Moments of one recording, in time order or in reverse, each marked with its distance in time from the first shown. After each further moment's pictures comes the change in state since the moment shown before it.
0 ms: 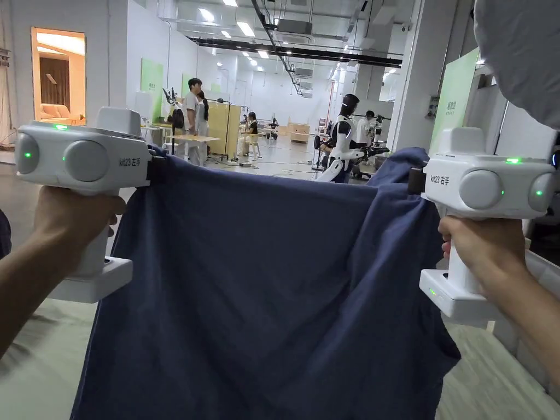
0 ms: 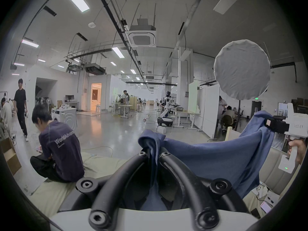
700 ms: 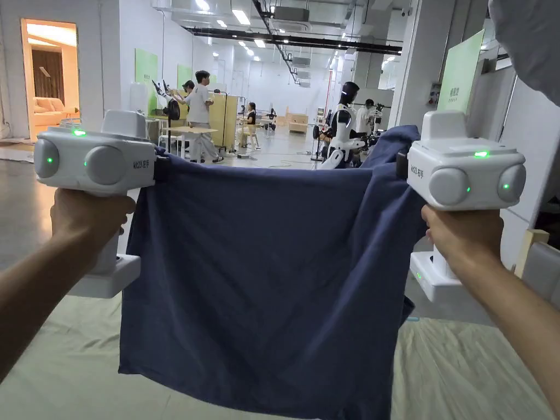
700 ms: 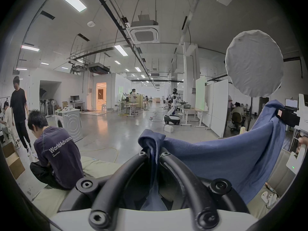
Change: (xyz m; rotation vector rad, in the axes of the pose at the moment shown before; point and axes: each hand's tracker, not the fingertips) left arm 0.005 -0.019 -0.111 -0.004 0.070 -0.021; right arm -0.025 -0.024 -0.098 0.098 -0.074 0.105
